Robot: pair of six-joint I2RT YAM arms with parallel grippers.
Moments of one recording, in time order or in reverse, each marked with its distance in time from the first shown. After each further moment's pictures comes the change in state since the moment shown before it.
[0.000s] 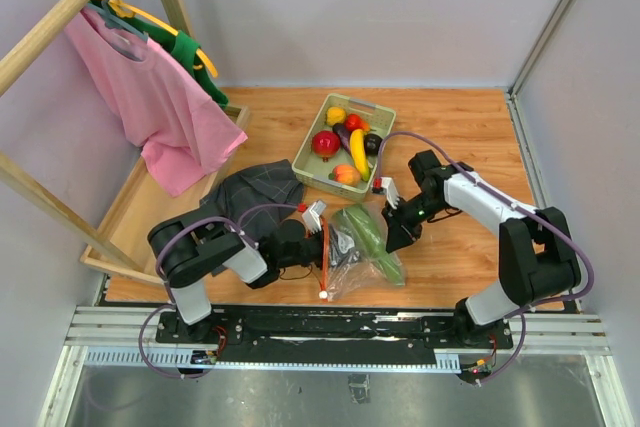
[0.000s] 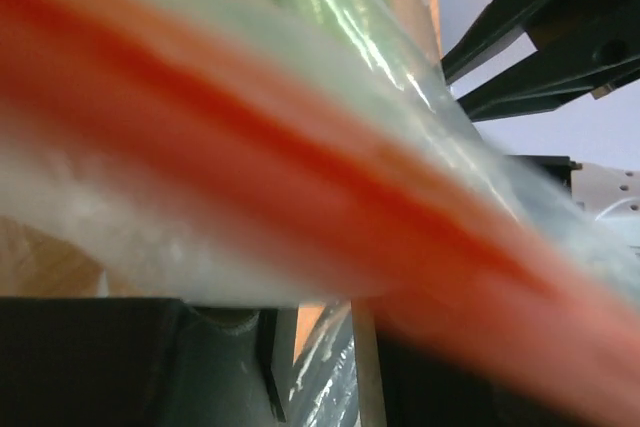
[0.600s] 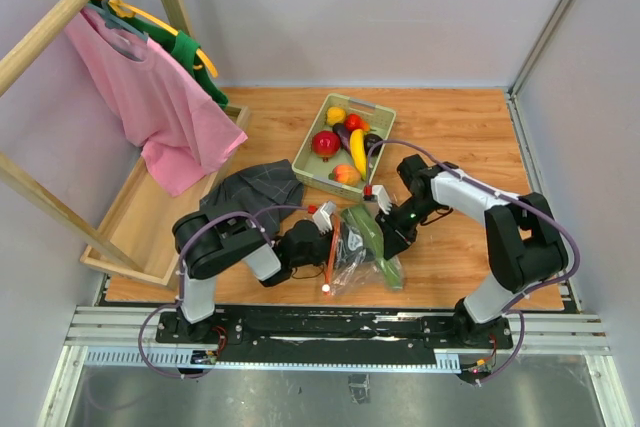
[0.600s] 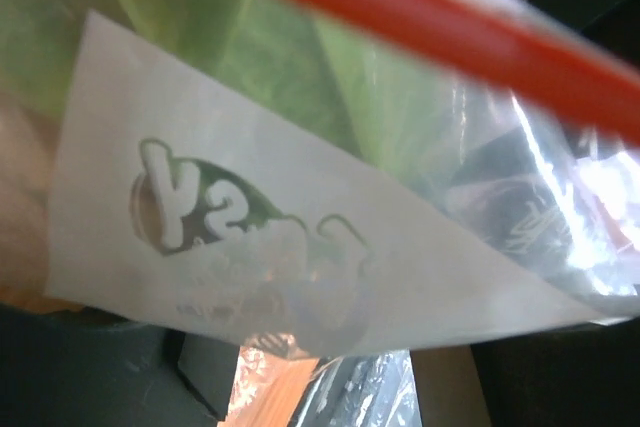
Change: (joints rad) left arm -0.038 0.138 0.087 0.034 -0.063 -0.055; right arm 0.056 0.087 0.012 -0.003 0.068 0.015
